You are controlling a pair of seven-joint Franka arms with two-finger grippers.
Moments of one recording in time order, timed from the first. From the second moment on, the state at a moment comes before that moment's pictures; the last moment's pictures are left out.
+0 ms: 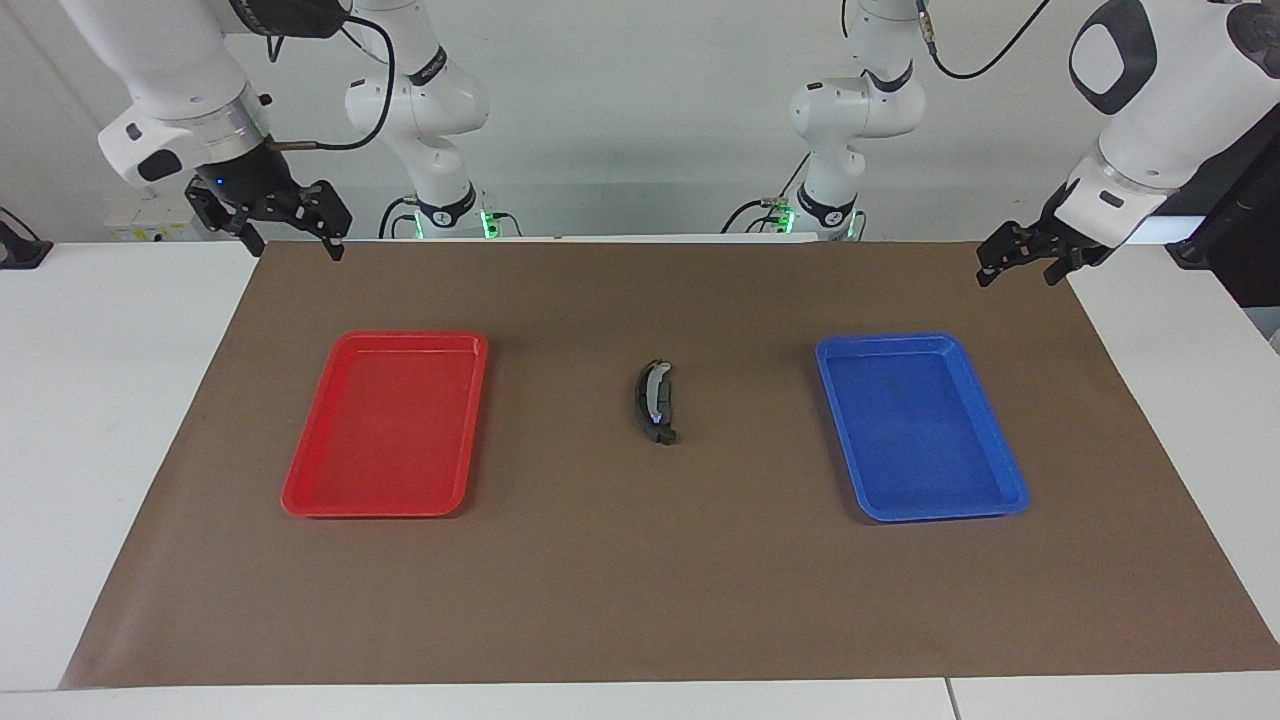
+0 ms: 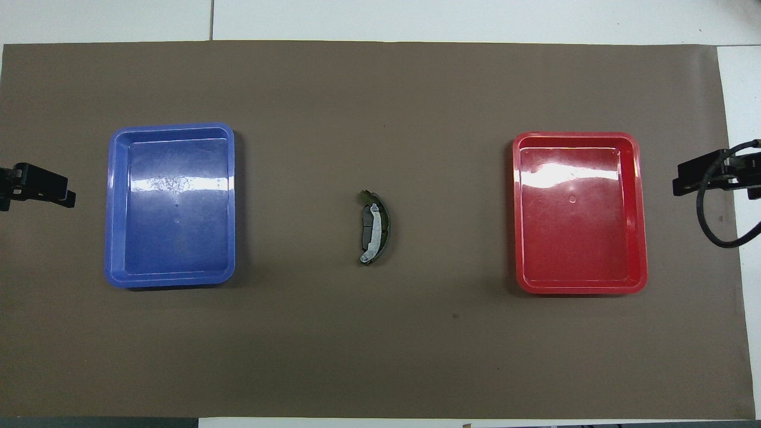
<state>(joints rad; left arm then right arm) -0.03 0.00 0.05 -1.62 -0.02 1.50 0.06 0.08 -0.02 -0.10 -1.54 -0.02 1.45 0.07</state>
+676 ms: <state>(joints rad) -0.03 0.00 0.05 -1.62 -0.02 1.50 0.06 0.10 -0.02 -0.10 -1.55 -0.01 1.44 0.07</state>
